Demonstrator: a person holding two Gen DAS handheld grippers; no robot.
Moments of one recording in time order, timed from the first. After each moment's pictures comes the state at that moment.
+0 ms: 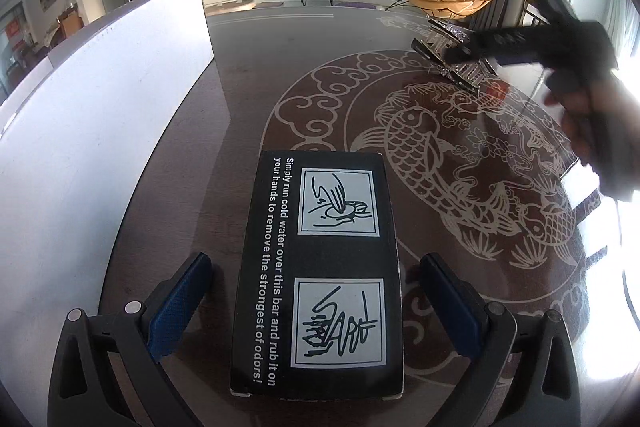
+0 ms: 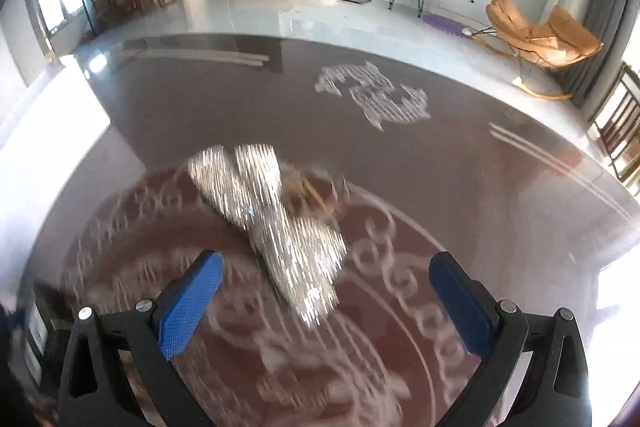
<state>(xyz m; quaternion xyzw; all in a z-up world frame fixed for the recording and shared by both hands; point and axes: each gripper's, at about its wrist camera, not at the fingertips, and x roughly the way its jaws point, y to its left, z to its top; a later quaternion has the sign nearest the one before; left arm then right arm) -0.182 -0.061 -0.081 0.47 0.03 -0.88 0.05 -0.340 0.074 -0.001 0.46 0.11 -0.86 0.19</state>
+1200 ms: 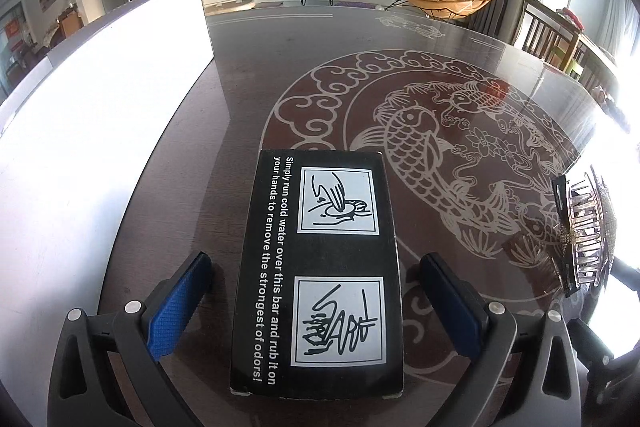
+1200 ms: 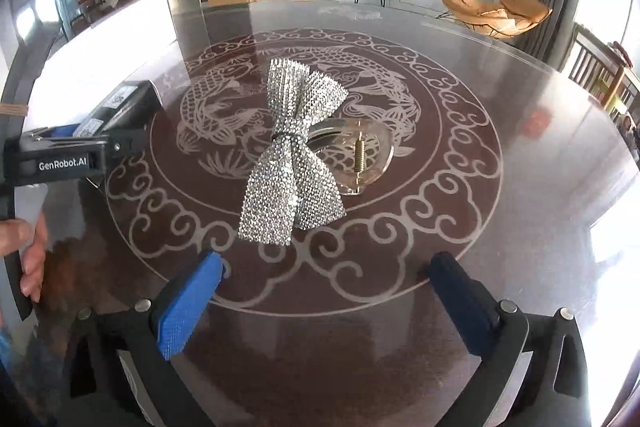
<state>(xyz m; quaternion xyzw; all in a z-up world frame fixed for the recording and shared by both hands) -0.178 -0.062 -0.080 0.46 0.02 -0.88 0.04 -0.054 0.123 -0.025 0.45 0.07 -0.88 0.13</state>
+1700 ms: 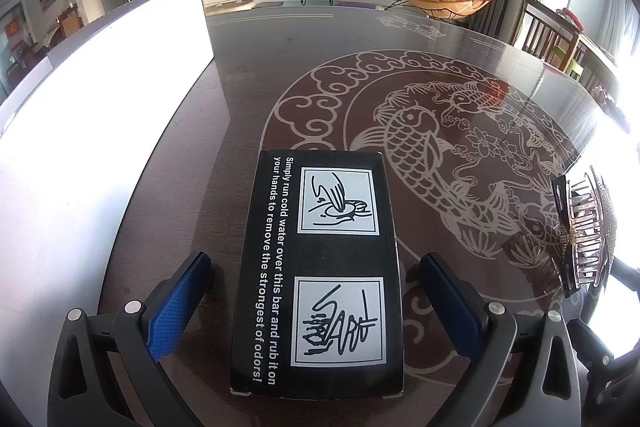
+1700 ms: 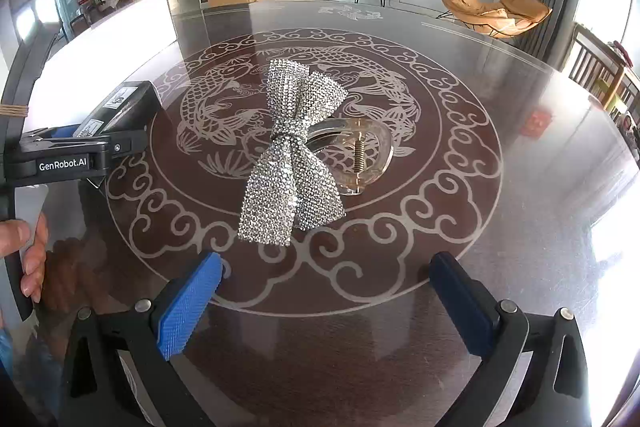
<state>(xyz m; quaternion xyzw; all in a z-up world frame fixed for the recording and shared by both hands) -0.179 -0.062 -0.080 0.46 0.02 -0.88 0.04 -0.055 0.123 -0.024 0.45 0.07 -0.88 0.13</state>
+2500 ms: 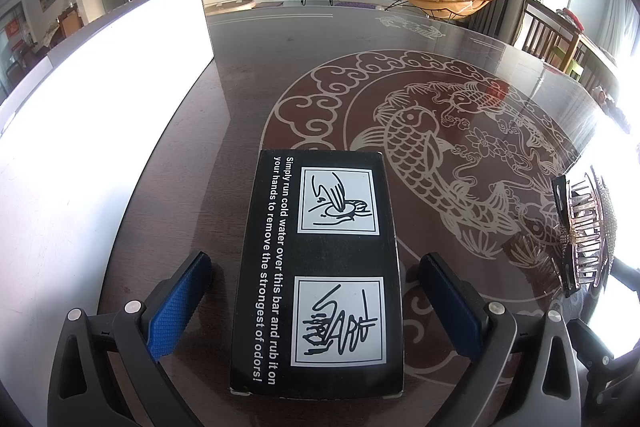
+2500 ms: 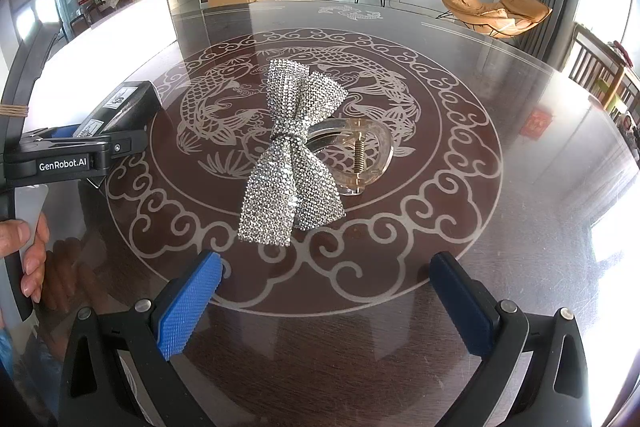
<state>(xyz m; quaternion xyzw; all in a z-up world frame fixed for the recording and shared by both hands) -0.179 -0.062 -0.081 0.47 0.02 -0.88 0.04 -0.055 0.124 -0.023 0.45 0.07 -0.88 0.13</state>
